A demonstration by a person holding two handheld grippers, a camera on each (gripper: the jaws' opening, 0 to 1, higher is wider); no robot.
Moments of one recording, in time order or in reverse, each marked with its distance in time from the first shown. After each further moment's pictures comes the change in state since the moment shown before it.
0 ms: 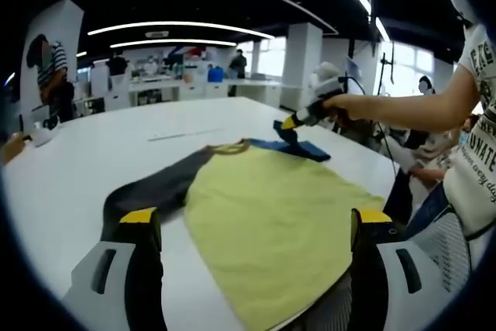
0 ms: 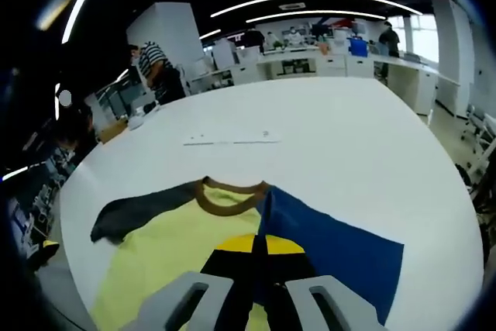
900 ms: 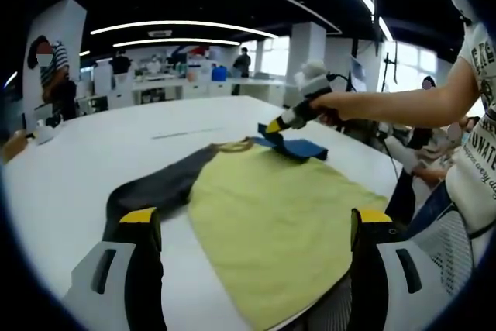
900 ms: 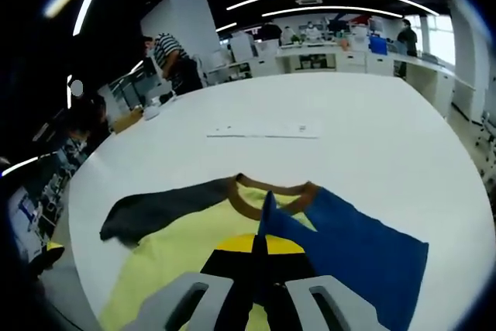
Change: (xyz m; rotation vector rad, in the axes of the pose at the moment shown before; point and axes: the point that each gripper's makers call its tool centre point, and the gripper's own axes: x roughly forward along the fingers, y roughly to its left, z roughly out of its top) left arm -0.002 0.004 -0.004 -0.008 0.005 0.023; right arm 0.026 0.053 -0.002 -0.033 0.033 0.075
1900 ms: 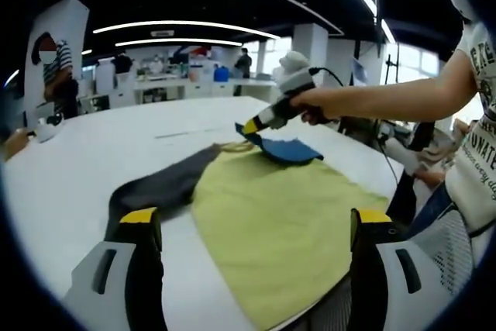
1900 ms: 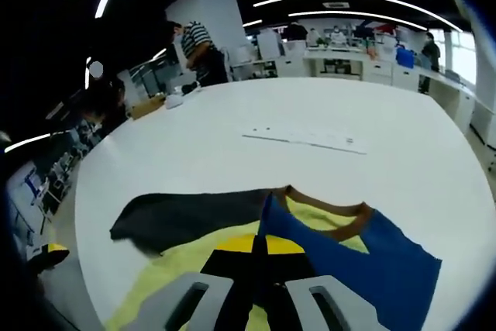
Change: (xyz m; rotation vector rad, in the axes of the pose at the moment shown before) left arm -0.005 0.007 0.000 -0.005 -0.005 0.002; right arm 0.032 0.071 0.012 -0.108 0.016 0.082
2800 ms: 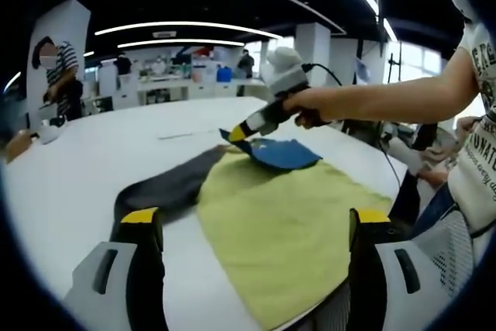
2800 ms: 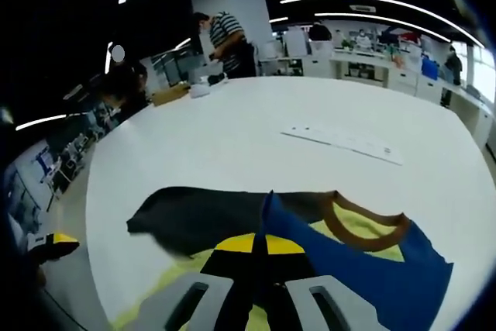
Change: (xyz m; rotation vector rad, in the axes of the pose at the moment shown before) left arm -0.001 0.007 0.001 0.000 -0.003 0.029; right arm 0.014 0.055 0.001 -0.091 0.018 0.094
